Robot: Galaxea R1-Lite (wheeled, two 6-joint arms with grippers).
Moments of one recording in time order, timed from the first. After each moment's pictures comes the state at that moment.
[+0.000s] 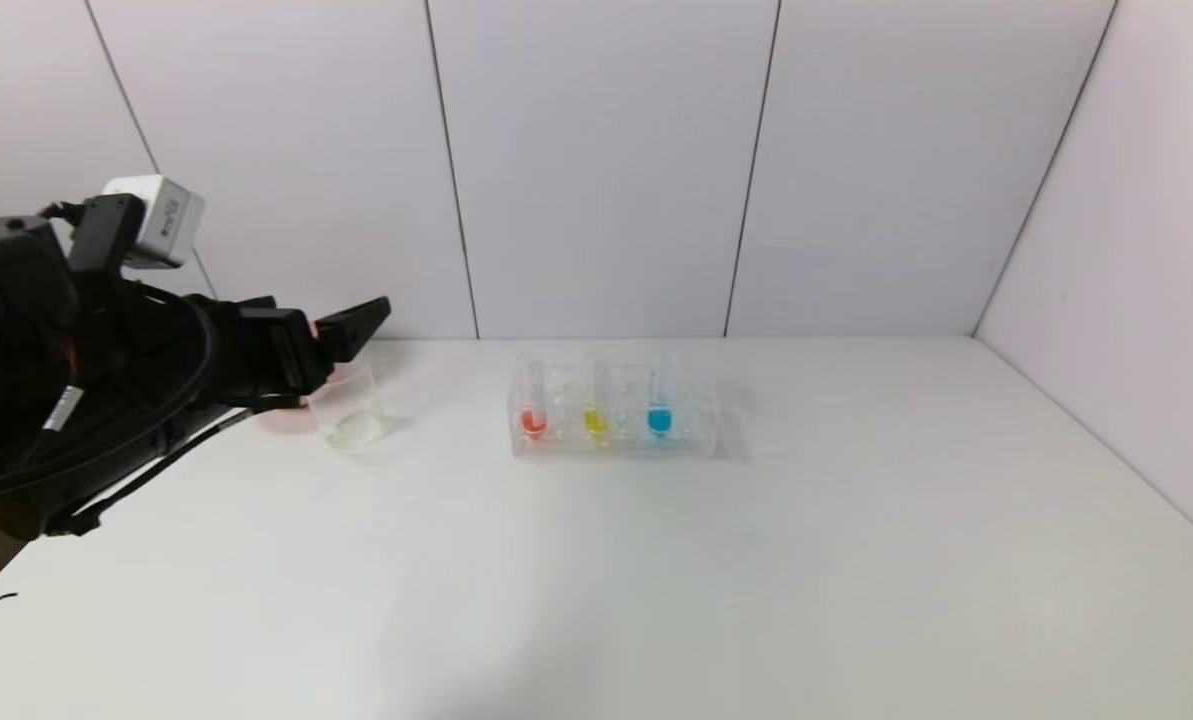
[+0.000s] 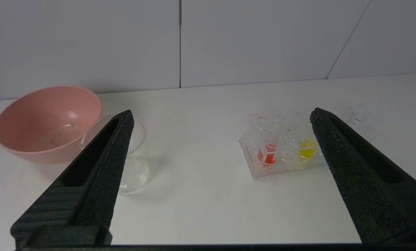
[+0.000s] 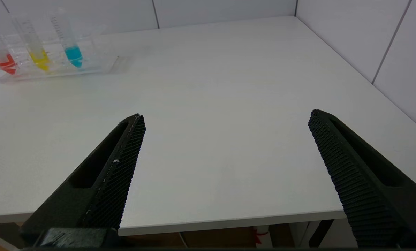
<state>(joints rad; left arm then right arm) -0.30 1.42 -0.67 -0.73 0.07 -0.11 0.00 0.00 0.00 0.00 -0.04 0.10</state>
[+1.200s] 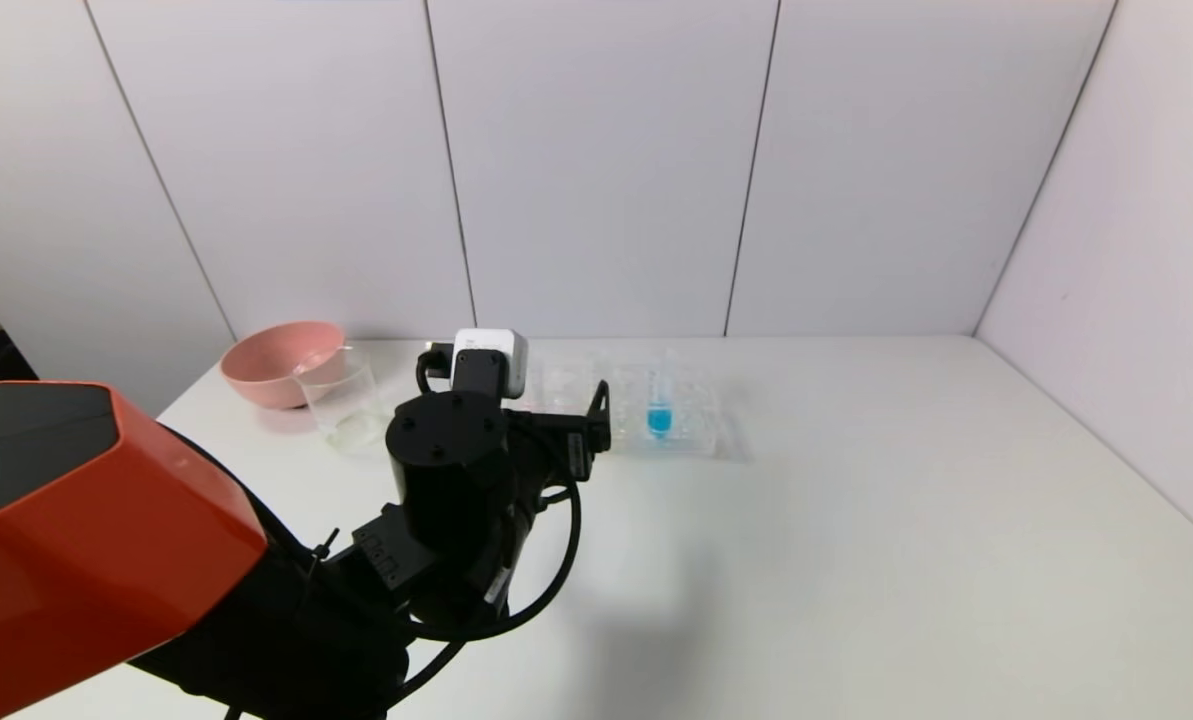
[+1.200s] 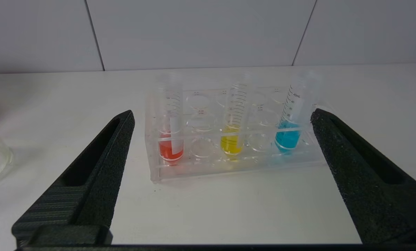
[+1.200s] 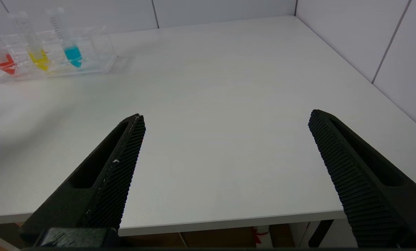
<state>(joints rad) -0.79 1.98 -0.71 -1.31 0.59 -0.11 0.00 0.00 0.00 0.00 -0.04 0.10</state>
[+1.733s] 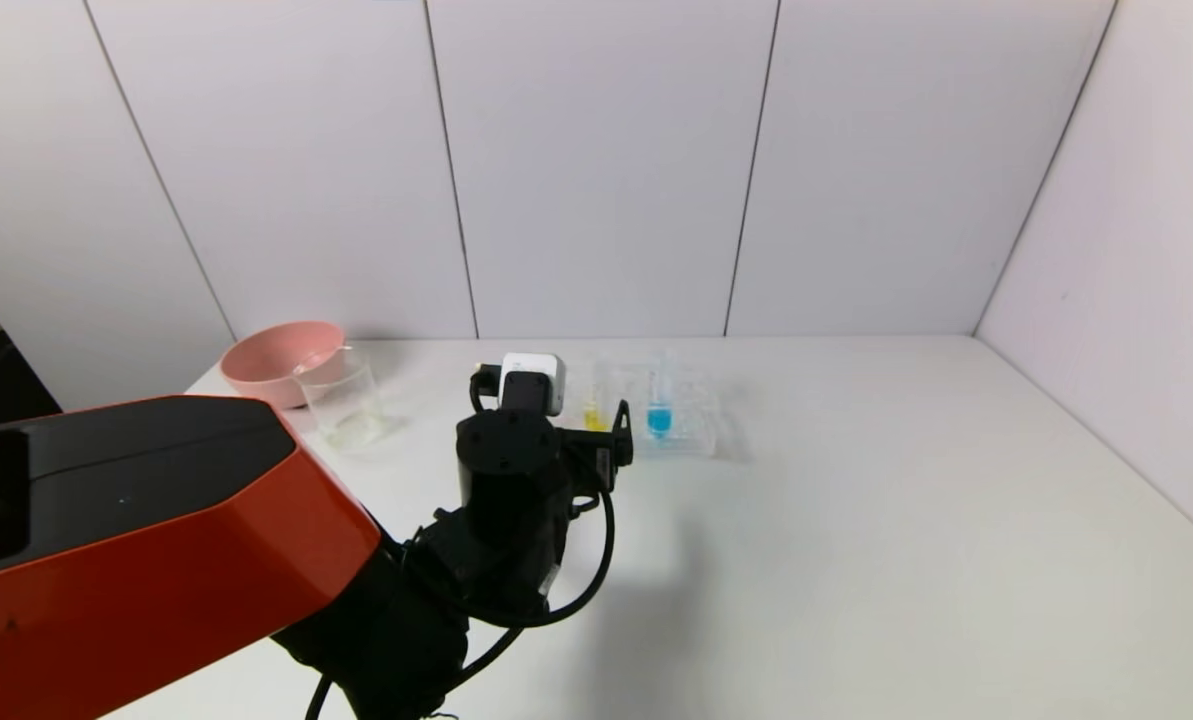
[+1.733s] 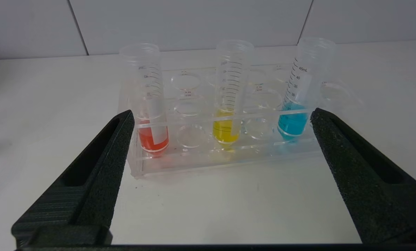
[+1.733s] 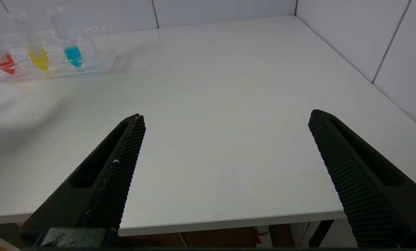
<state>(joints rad) -0.79 2.12 -0.80 -1.32 0.59 -0.11 0.00 0.00 0.00 0.00 -0.04 0.10</state>
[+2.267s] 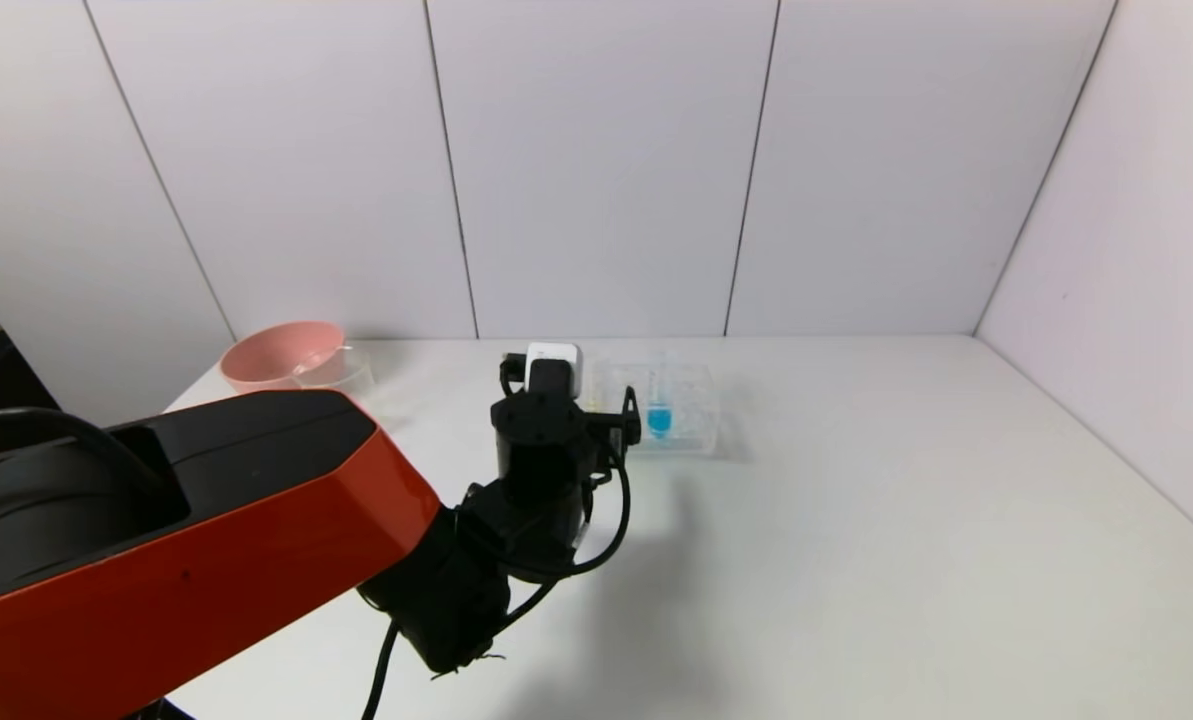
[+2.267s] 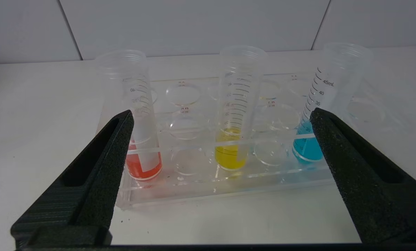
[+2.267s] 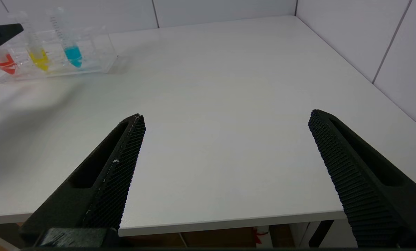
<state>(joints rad) -0.75 2.24 -0.97 -1.29 0.58 -0.09 0.00 0.00 0.00 0.00 -0.04 0.10</state>
